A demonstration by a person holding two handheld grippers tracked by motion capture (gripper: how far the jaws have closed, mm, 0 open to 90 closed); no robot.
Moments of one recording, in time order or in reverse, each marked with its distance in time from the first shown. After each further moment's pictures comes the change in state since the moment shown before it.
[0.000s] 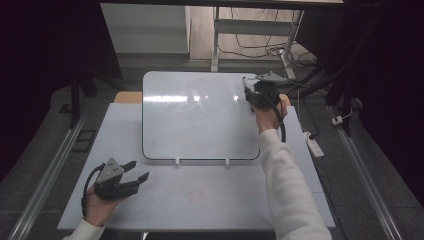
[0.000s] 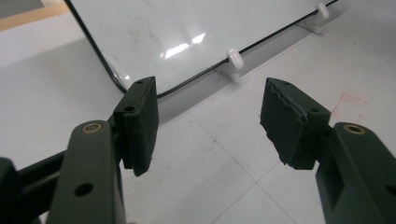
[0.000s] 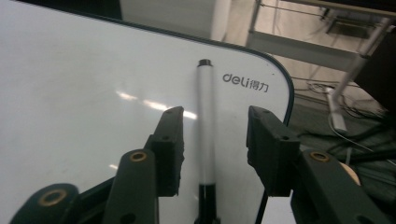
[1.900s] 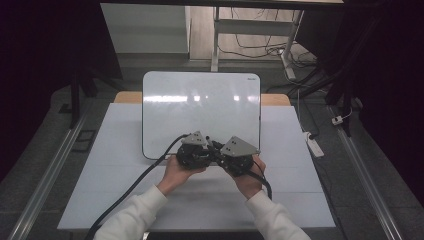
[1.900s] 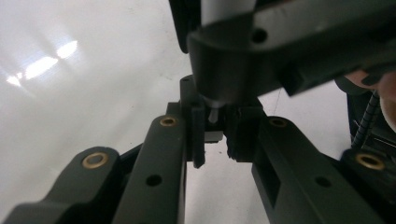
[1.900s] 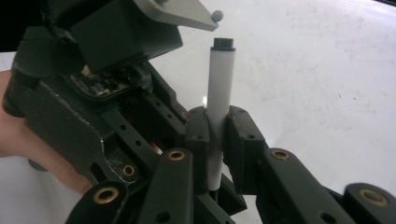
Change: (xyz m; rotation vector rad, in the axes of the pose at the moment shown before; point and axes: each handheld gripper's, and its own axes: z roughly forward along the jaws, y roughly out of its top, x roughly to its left) left arm -0.090 0.127 0.146 0.022 -0.512 0.097; right arm 0.132 -0.092 -0.104 -0.102 0.405 -0.309
